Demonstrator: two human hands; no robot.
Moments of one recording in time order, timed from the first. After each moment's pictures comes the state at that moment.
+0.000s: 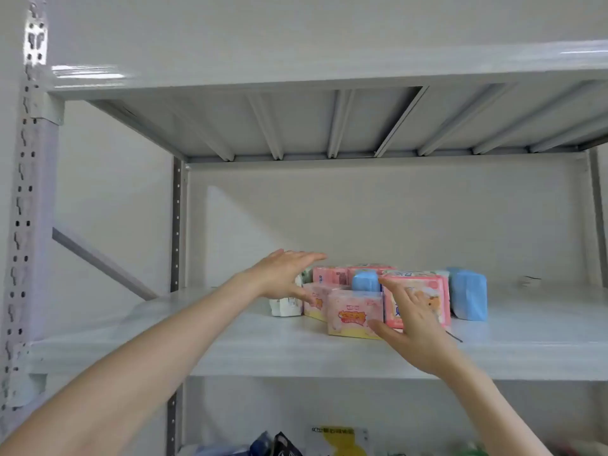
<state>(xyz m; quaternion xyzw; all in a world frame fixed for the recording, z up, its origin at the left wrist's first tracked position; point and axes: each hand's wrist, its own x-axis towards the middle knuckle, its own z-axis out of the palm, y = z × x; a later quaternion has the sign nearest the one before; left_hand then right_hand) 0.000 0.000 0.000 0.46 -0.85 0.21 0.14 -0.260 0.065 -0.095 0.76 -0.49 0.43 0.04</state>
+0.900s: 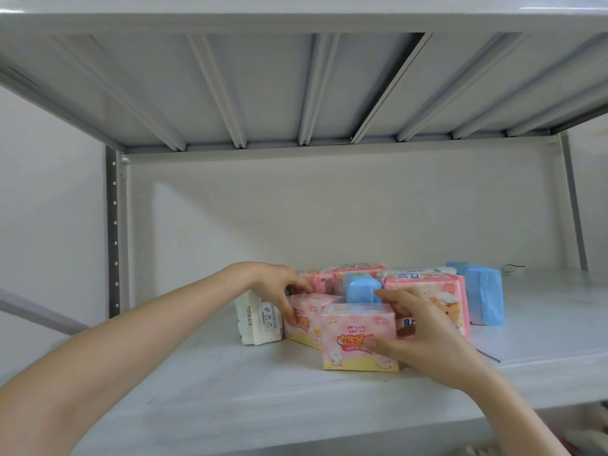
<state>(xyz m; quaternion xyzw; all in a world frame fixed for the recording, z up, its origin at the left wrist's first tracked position) -0.016 -0.135 0.016 0.44 -0.90 0.04 -0.02 -0.258 0.005 -0.093 0.72 -0.49 0.50 -0.05</state>
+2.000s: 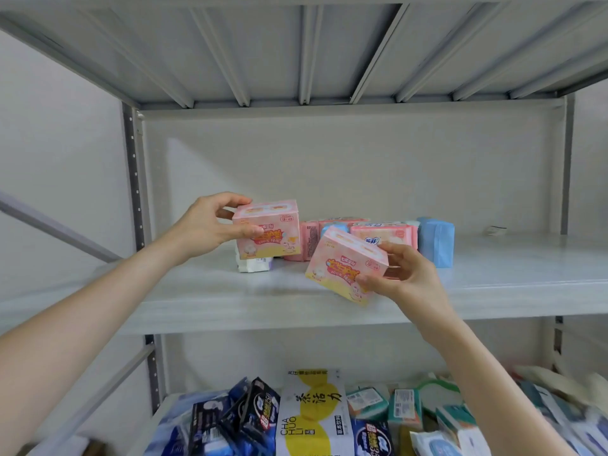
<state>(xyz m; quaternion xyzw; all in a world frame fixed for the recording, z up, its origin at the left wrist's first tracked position) 0.032 0.026 -0.012 0.42 -0.76 -0.09 0.49 -0.286 0.068 -0.111 0.63 -0.36 0.64 -0.24</state>
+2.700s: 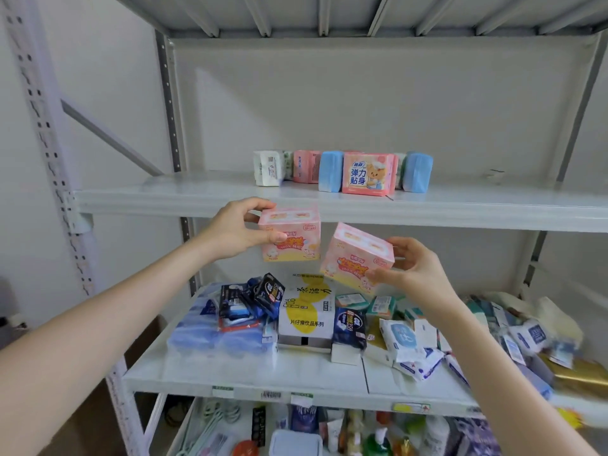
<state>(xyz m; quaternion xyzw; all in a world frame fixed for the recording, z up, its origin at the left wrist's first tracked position) -0.023 0.198 -0.130 0.51 -0.73 -0.16 0.42 -0.334 0.212 -0.191 0.64 -0.46 0.53 -0.31</state>
